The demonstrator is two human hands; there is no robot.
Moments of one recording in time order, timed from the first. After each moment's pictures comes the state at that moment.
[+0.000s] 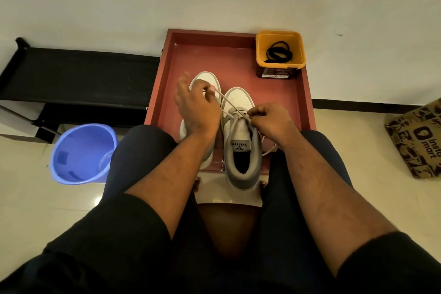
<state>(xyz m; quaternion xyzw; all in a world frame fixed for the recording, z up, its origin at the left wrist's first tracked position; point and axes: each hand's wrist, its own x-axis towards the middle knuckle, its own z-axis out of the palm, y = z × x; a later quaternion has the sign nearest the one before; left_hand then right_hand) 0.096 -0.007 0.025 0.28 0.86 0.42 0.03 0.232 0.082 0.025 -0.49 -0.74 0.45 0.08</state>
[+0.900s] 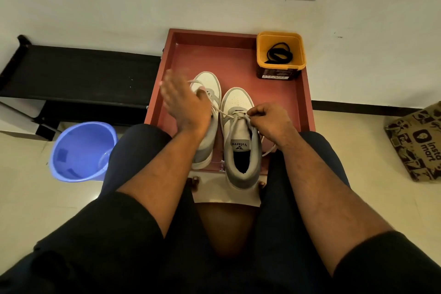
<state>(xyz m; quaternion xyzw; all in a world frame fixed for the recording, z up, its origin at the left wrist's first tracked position) 0.078 -0.010 0.026 0.25 0.89 0.39 -0.02 0.231 0.081 0.025 -0.50 -0.74 0.44 0.08</state>
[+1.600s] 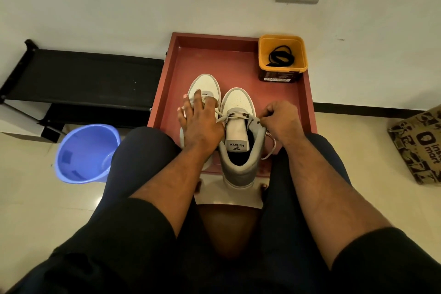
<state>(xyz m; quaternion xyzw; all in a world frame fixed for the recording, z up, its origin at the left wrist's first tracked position) 0.096 -0.026 0.002 0.41 0.89 0.18 0.11 0.236 0.095 0.022 -0.51 -0.78 0.34 0.09</state>
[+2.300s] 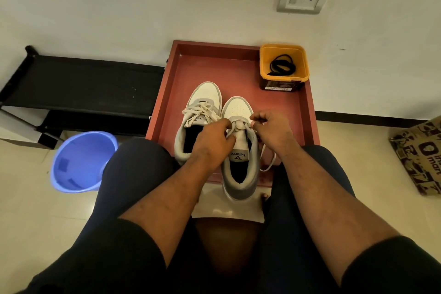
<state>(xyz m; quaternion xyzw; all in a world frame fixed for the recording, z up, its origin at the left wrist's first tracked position) 0.107 -0.025 0.010 0.42 0.84 0.26 0.23 0.219 0.093 0.004 -0.48 -0.74 0.44 0.14</state>
